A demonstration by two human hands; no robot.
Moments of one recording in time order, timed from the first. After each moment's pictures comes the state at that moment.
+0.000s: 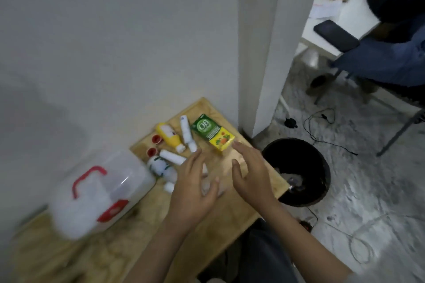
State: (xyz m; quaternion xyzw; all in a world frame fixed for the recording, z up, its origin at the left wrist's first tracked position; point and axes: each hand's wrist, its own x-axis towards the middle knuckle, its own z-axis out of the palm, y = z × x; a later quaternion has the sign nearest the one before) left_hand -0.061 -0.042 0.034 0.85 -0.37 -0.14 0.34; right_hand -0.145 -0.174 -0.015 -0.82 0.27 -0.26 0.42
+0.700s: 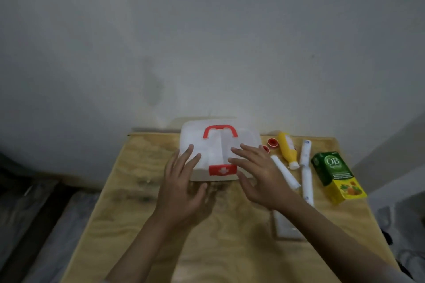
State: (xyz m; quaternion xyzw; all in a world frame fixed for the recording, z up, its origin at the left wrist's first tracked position) left_hand -0.019 0.196 -0.036 0.93 -0.15 0.13 0.31; right_hand -0.005 -0.034 -0.024 -0.91 -0.25 -0.18 0.27
